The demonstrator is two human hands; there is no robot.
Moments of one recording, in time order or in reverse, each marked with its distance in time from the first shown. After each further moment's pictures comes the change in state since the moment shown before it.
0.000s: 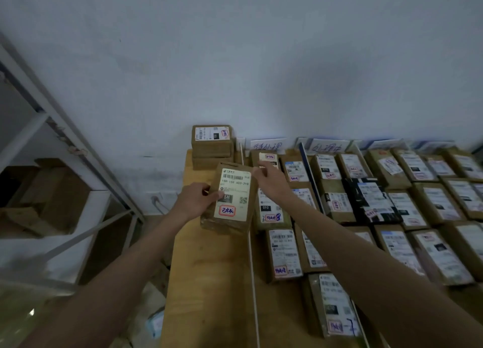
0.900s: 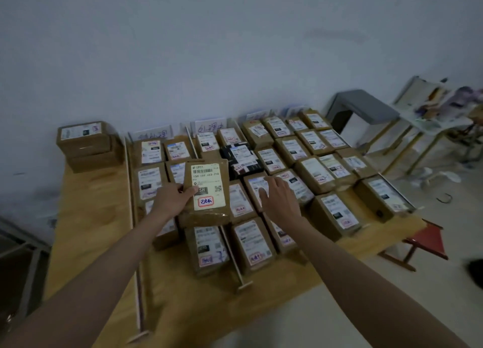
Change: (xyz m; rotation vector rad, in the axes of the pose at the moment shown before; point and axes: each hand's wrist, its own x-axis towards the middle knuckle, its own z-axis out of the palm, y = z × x) left_hand -0.128 0.205 0.224 -0.057 -0.064 0.090; right_hand -0.265 0.247 -0.233 -0.559 0.326 0.150
